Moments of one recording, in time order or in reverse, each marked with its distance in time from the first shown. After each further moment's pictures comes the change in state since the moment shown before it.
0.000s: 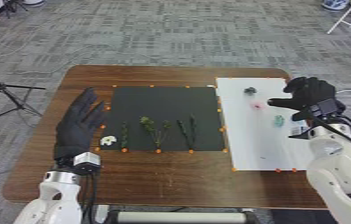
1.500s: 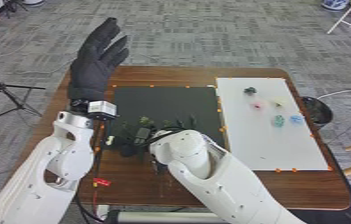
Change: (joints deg) left arm -26.8 7.6 12.0 5.7 0.4 -3.1 3.2; right arm 33.8 -32.0 -45.4 20.7 -10.5 -38.7 -27.2
